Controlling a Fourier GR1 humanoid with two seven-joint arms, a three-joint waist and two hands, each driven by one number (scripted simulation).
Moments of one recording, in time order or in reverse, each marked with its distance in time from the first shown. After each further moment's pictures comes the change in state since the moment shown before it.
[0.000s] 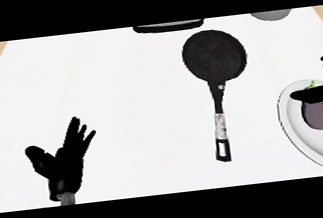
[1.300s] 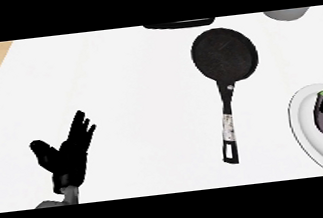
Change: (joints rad) left arm -0.039 -0.017 0.001 0.006 -0.027 -0.027 0.004; right arm -0.494 0.001 0.143 1.023 -0.019 0.777 -0.142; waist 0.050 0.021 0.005
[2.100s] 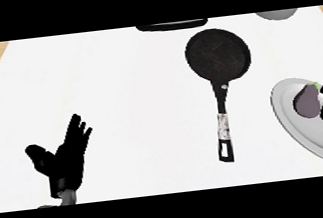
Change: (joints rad) left arm 0.030 -0.010 0.027 -0.011 -0.014 -0.002 -0.005; right arm -0.135 0.073 -0.002 0.322 0.036 0.218 -0.066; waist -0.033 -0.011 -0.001
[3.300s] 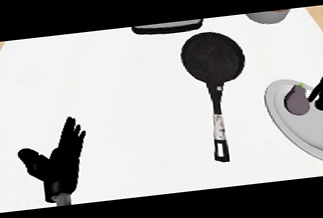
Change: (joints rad) left arm 0.031 -0.013 0.049 -0.026 -0.025 -0.028 0.022; right arm 0.106 0.024 0.015 -0.092 0.167 -0.128 -0.228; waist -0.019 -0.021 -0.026
